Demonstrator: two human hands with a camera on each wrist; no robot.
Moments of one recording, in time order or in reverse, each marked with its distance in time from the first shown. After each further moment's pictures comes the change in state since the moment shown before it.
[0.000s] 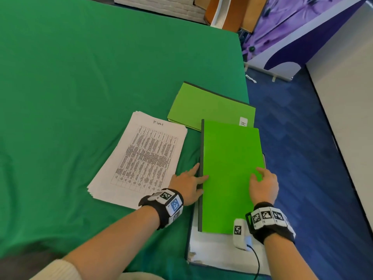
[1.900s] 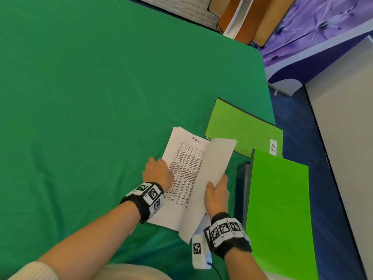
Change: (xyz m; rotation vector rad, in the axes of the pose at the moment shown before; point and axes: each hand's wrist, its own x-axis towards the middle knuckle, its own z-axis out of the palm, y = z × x) left_hand -0.046 -0.213 -0.087 -0.299 0.322 -0.577; right_hand -0.156 -0.202 0.158 0.258 -0.303 0.068
